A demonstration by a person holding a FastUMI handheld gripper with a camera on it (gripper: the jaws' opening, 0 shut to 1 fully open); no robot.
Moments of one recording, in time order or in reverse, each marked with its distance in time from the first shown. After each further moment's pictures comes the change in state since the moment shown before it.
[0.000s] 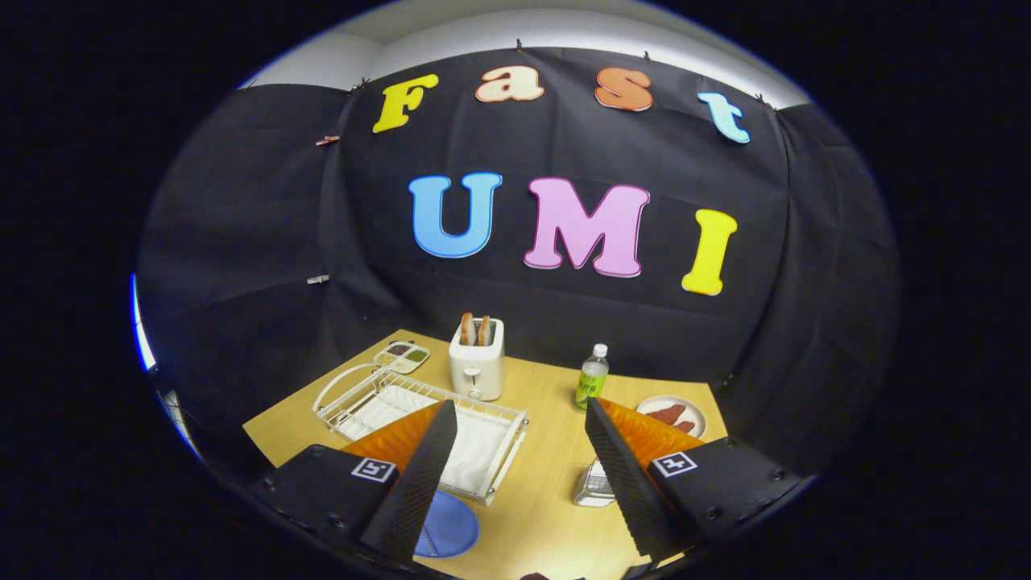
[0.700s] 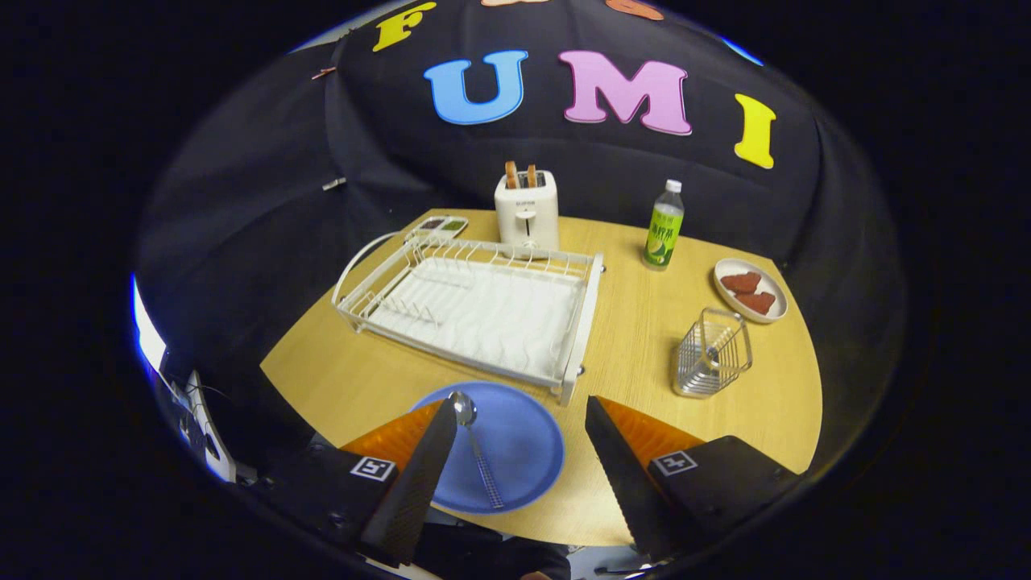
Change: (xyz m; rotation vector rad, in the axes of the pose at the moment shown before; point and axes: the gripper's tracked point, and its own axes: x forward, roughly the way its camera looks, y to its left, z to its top) arm 0.026 0.100 -0.193 0.111 0.410 0.112
